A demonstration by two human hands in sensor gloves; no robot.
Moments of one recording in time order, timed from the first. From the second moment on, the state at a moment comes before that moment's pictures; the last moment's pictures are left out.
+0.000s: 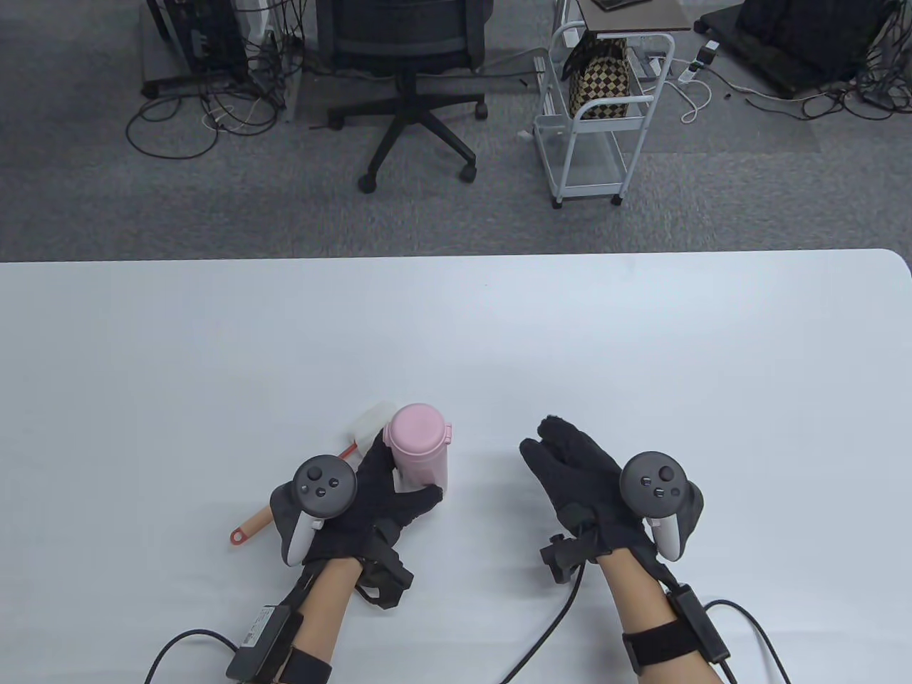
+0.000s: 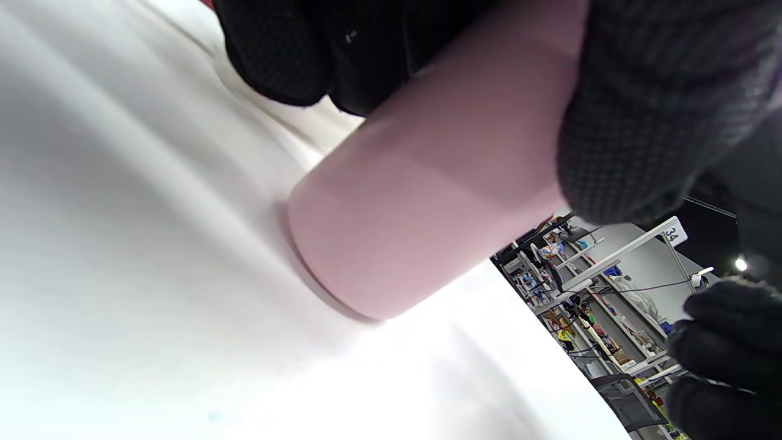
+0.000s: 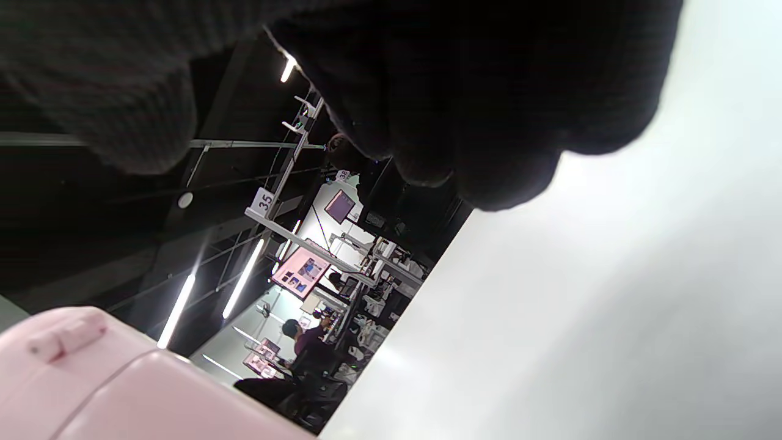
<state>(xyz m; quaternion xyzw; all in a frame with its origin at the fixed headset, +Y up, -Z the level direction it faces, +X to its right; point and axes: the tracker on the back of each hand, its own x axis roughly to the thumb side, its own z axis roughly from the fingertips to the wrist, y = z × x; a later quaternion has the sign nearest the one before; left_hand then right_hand) -0.171 -0.753 -0.244 -0.07 -0.02 0.43 0.90 0.178 -0.724 -0.258 0.03 -0.06 0.88 0.46</state>
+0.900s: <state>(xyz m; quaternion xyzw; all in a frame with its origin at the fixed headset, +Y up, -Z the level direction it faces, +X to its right) -0.247 -0.739 -0.243 0.04 0.03 0.06 1.00 0.186 -0.736 -0.268 0.05 -0.07 0.99 0.14</state>
